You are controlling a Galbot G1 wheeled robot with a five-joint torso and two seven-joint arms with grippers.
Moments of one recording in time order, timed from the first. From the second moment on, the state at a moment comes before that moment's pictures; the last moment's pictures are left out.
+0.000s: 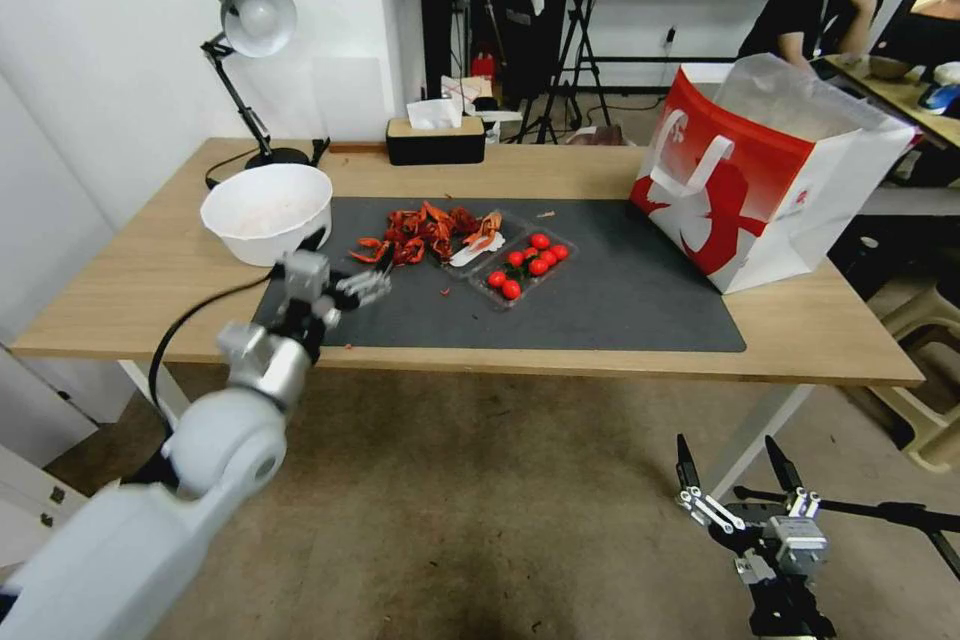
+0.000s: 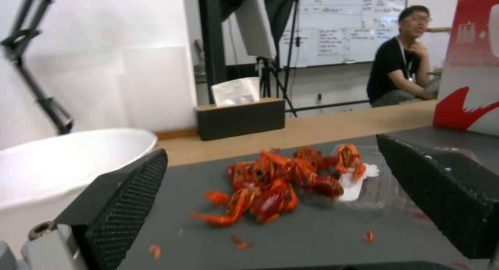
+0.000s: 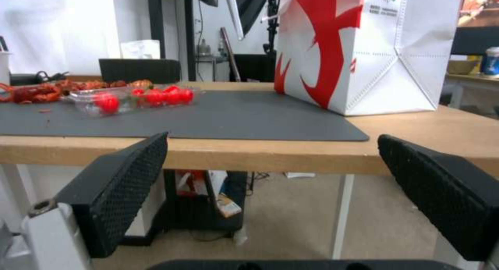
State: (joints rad) left arm 1.22 -0.83 -0.26 -2.05 -0.61 -0.05 -0.22; right arm -1.98 1.26 0.57 2.06 0.22 0.57 0.12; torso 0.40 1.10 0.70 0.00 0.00
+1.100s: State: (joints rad) left arm 1.76 -1.16 -0.49 -2.03 -0.37 -0.37 -0.17; right arm -1.90 1.20 0.60 2.10 0.38 0.40 0.05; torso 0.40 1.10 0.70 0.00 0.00
